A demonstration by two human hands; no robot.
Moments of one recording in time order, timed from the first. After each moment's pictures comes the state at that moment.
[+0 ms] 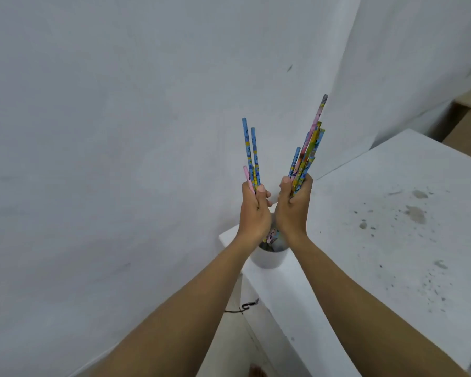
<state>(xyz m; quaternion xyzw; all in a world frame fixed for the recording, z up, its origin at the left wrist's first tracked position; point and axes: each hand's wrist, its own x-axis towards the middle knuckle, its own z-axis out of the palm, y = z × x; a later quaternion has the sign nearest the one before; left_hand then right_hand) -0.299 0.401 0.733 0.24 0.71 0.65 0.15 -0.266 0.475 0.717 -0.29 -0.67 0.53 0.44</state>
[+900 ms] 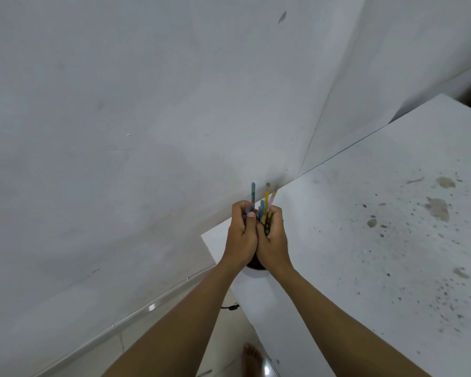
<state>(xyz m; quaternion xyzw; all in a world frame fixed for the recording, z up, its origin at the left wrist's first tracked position) -0.326 0.458 0.630 0.19 0.73 0.62 0.22 -0.273 0.522 0.601 -0.29 -0.74 0.56 0.24</state>
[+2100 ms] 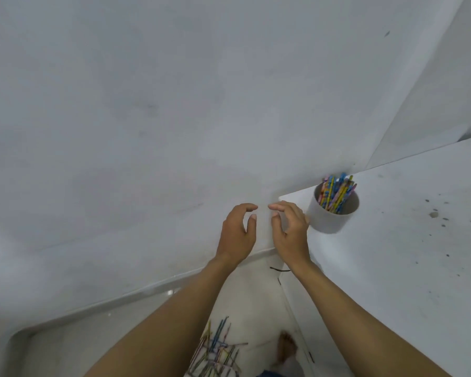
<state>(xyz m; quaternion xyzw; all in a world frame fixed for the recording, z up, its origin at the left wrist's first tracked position) -0.262 0.177 0.662 0.23 0.83 0.50 0.00 -0.207 0.299 0.651 -0.14 -0.84 0.42 0.32</state>
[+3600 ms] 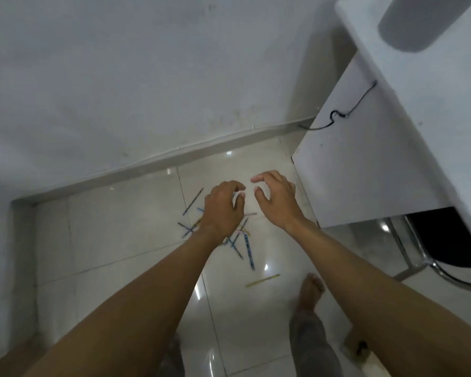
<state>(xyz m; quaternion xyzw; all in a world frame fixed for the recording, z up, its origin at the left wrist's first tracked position) -0.101 -0.006 0.414 0.17 0.91 0.36 0.14 -0.063 0.142 0.393 -0.13 -0.91 0.39 0.00</state>
